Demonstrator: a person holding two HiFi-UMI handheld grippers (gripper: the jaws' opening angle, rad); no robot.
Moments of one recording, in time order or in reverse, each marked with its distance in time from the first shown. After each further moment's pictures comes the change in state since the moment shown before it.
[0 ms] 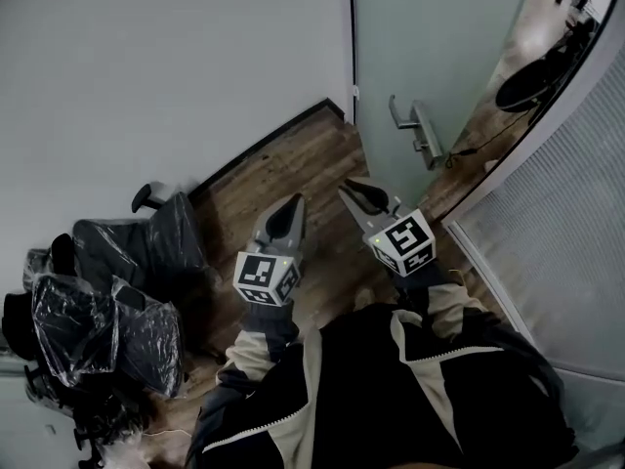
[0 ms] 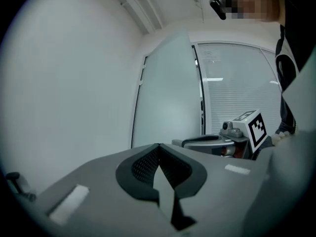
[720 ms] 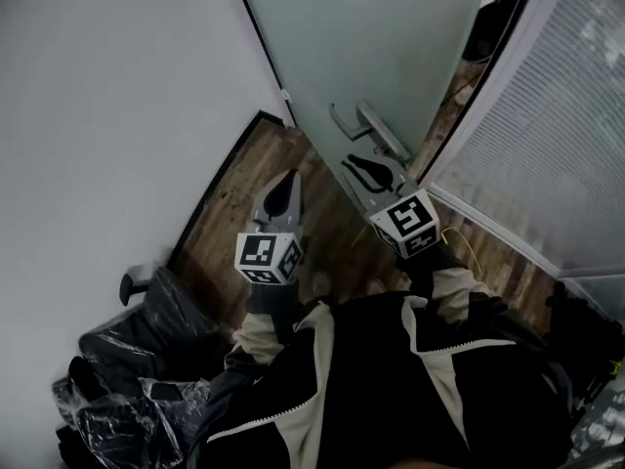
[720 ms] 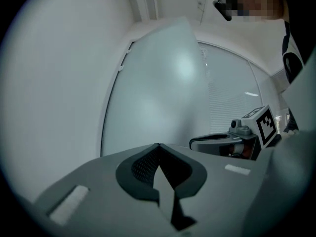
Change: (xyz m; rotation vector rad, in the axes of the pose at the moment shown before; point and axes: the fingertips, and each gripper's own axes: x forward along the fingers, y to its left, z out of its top) left arm 0.186 0.004 0.000 -0.022 0.037 -0.325; right arm -0.005 -0.160 -0.008 0.065 0.059 -0.448
